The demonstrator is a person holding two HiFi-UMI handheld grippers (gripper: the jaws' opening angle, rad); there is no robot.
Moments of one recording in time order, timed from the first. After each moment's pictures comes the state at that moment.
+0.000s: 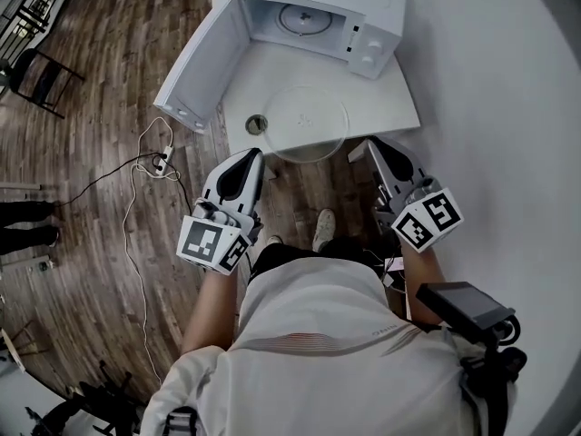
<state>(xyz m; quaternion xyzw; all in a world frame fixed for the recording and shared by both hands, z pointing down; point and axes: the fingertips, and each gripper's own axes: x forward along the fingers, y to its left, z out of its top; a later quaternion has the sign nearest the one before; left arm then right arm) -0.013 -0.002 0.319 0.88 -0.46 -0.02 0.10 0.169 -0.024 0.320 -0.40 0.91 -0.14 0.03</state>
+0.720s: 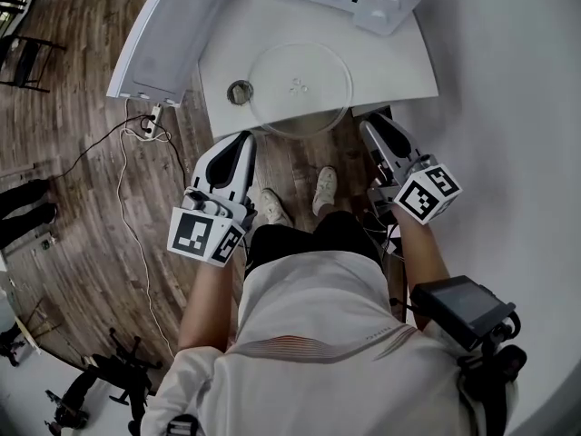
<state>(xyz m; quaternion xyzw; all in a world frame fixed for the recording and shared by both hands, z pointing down) -0.007 -0.037 0.408 0.86 -0.47 0.03 0.16 0.192 -0.066 0.470 -0.40 0.85 -0.33 0.04</state>
